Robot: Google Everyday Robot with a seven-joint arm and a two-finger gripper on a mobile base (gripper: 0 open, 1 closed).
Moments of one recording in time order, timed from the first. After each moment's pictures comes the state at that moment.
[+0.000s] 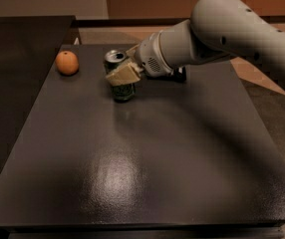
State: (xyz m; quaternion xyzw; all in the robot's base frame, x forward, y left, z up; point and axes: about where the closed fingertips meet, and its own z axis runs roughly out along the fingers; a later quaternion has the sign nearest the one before) arm 0.585 0.054 0.910 -0.52 0.71 0.25 0.41
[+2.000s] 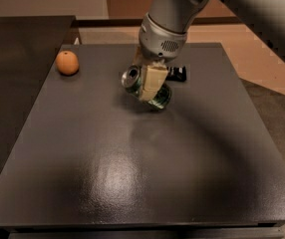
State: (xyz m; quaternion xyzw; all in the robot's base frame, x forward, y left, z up) arm 0.528 -0.004 0.909 -0.77 0.61 0.10 0.14
